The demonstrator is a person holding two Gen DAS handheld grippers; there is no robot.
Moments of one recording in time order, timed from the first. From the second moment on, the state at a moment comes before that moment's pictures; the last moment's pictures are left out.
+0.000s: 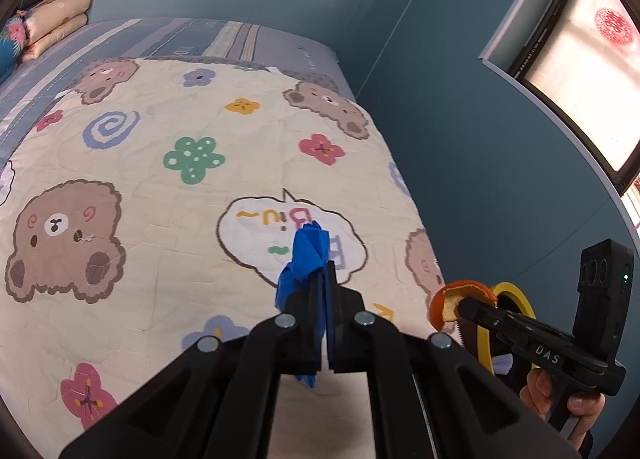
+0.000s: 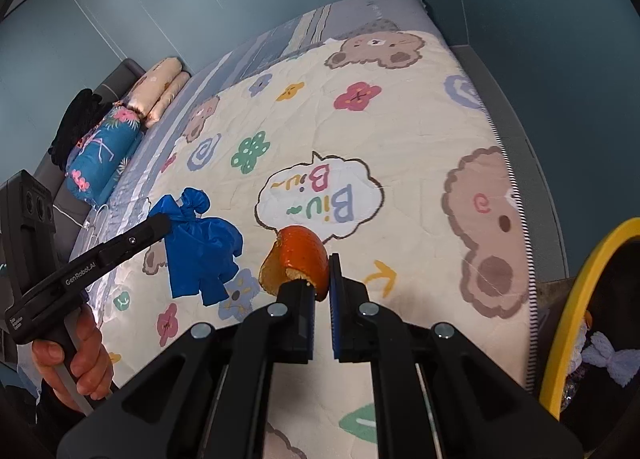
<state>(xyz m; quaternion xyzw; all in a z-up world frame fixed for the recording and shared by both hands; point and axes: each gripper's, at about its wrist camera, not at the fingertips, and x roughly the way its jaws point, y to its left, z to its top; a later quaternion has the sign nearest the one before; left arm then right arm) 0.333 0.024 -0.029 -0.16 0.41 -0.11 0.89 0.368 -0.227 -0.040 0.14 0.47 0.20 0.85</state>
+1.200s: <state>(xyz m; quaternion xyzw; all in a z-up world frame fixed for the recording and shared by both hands) 0.300 -0.205 -0.013 -0.09 0.43 -0.28 0.85 0.291 -0.451 -0.019 0.21 0.42 0.06 0.88</state>
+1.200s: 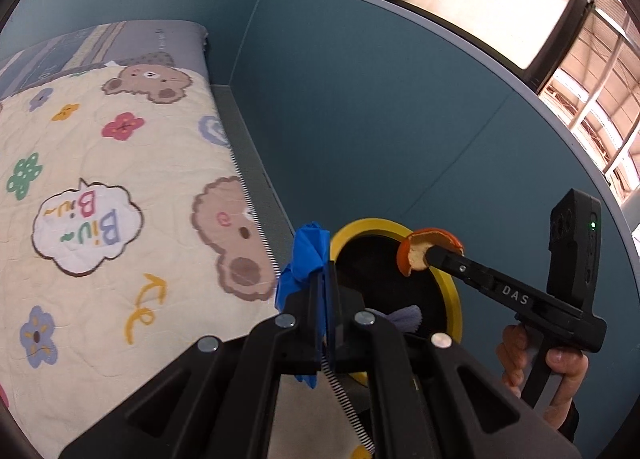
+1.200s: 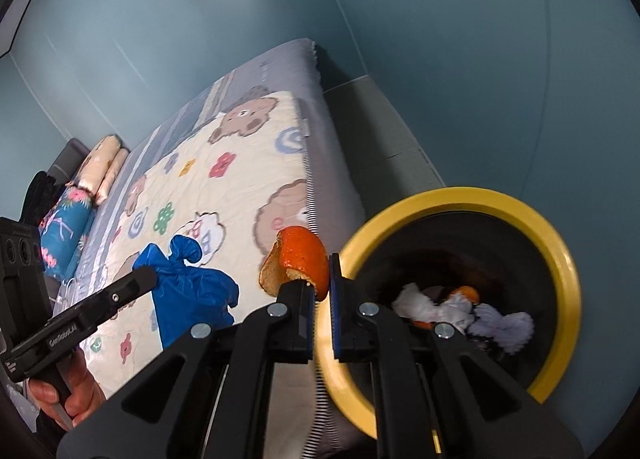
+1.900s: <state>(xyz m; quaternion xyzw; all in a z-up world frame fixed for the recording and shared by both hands) 0.299 -0.304 -0.045 -0.05 0.45 -0.34 0.82 0.281 -0.535 -0.062 0.25 0.44 0.00 0.86</state>
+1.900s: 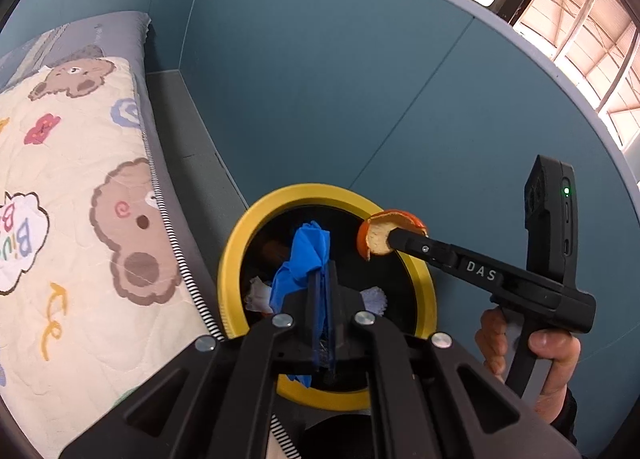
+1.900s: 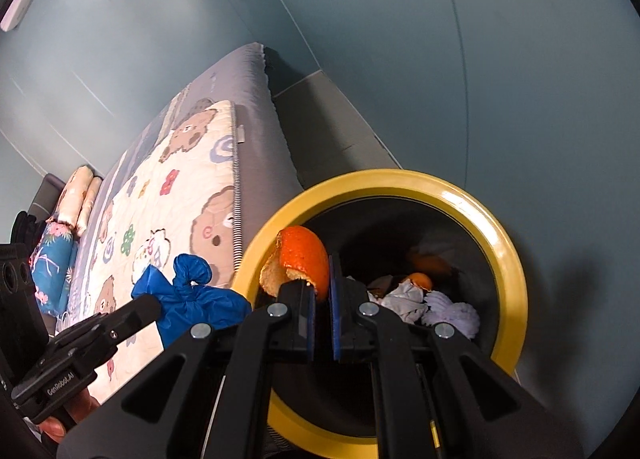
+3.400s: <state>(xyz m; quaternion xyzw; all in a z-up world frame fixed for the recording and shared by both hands) 0.273 -0.052 -0.050 -0.09 0.39 -0.11 0.91 0.292 -0.402 -0.061 0.18 0.47 0.04 0.87</state>
